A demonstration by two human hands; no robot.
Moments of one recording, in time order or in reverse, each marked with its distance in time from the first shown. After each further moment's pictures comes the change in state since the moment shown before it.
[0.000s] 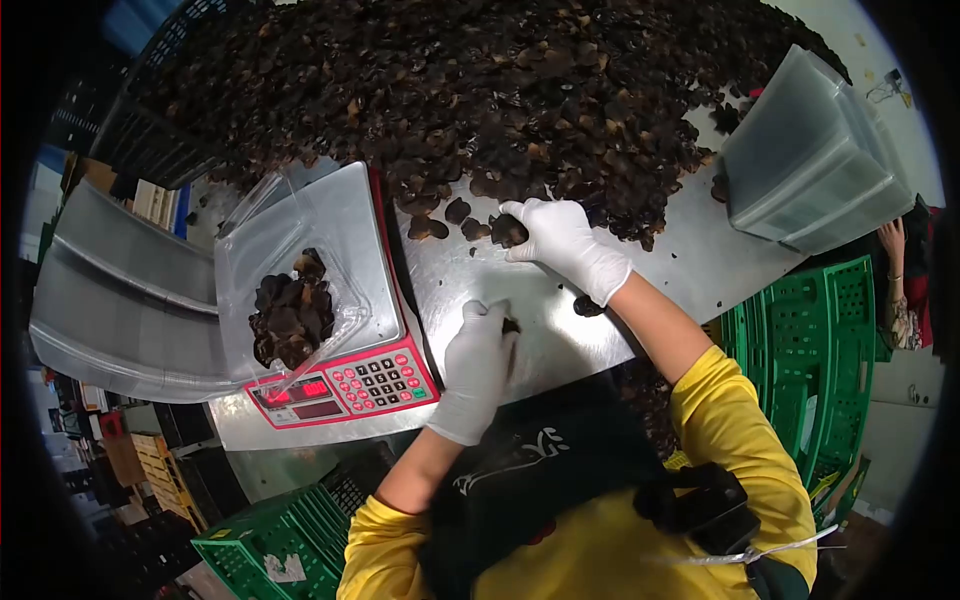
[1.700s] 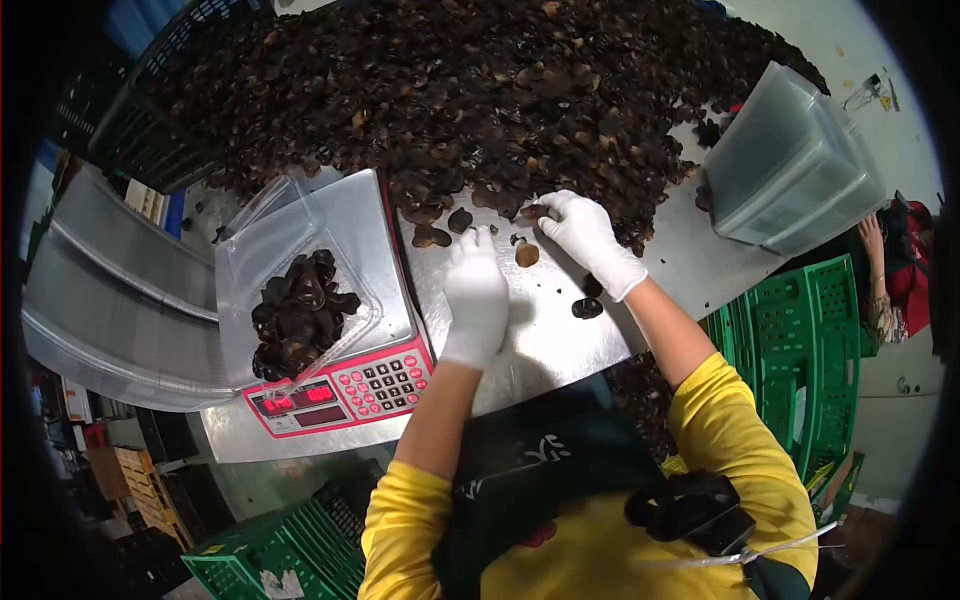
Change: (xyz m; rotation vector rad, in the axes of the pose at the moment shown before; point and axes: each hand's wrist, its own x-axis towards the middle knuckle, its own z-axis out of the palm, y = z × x) left_hand 0.088 -0.017 0.016 0.316 0.296 0.134; right_hand -0.006 0.015 -0.018 0.107 0.061 0.326
